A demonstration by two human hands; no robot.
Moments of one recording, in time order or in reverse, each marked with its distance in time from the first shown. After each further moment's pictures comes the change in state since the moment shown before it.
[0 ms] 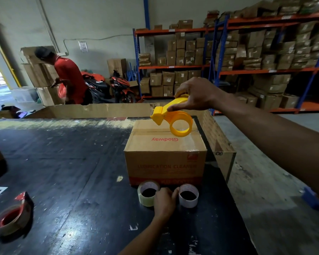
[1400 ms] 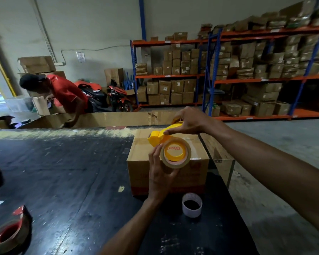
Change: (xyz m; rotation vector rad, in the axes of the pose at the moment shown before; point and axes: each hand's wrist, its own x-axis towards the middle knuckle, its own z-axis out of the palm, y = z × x) left_hand 0.010 0.086 -0.115 -0.274 0.487 0.754; right_hand -0.001 -0.016 0.058 0.190 -0.177 0.153
